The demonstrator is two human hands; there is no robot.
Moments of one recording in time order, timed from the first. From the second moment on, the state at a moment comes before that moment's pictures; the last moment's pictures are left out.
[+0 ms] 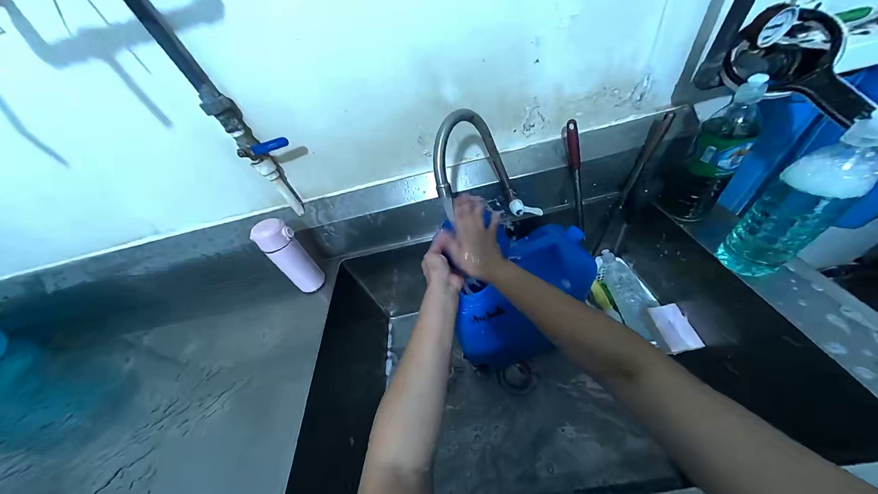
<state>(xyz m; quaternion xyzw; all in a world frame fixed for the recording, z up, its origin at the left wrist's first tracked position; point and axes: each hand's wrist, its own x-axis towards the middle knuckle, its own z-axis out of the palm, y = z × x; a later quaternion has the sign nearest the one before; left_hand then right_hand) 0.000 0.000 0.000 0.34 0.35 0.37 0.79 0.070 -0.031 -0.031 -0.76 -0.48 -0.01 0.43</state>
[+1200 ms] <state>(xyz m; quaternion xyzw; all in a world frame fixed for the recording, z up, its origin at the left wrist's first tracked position) 0.024 0.020 -0.023 0.99 0.05 0.11 0.12 0.098 -0.071 -0.038 -0.71 -0.19 0.19 0.65</state>
